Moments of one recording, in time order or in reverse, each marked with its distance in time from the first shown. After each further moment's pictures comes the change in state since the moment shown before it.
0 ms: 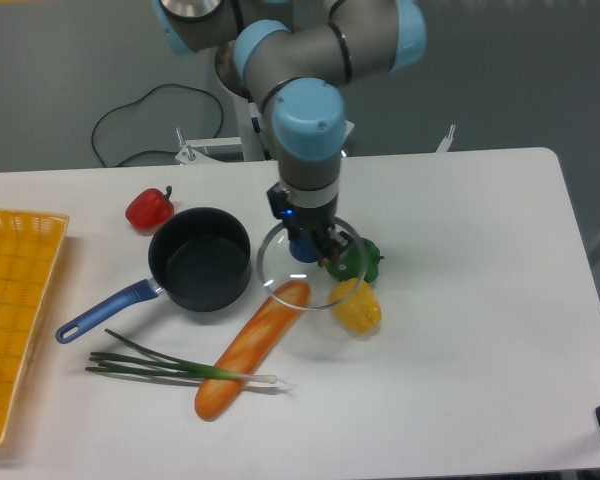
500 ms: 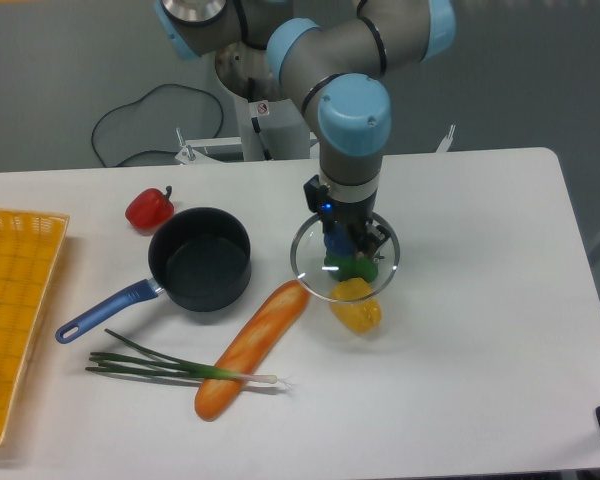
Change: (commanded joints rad) arm 0.051 -0.006 -0.002 -0.006 0.028 0.057
